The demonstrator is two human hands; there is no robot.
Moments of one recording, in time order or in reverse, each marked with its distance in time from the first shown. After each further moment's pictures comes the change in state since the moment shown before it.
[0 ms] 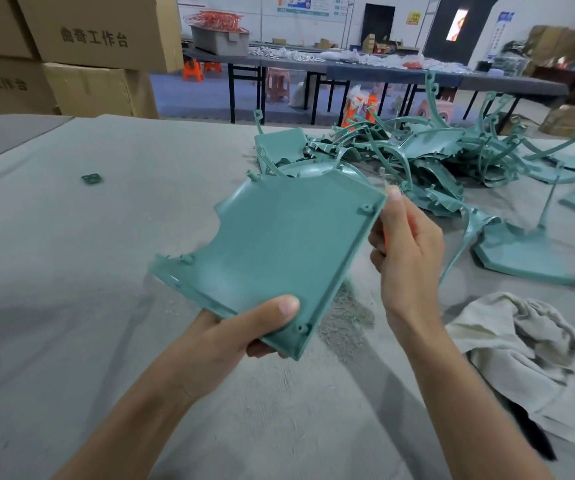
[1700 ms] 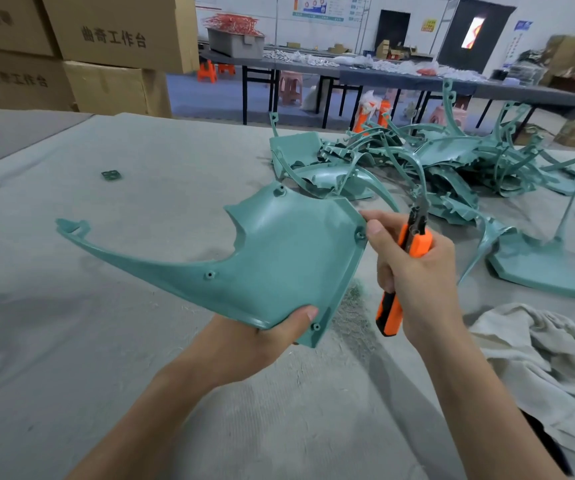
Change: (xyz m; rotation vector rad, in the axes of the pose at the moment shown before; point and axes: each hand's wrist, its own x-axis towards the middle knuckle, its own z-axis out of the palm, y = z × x) left_hand 0.004 -0.012 -0.003 0.710 0.228 -0.221; right_hand -0.003 0.011 -0.009 0.142 -0.155 0.143
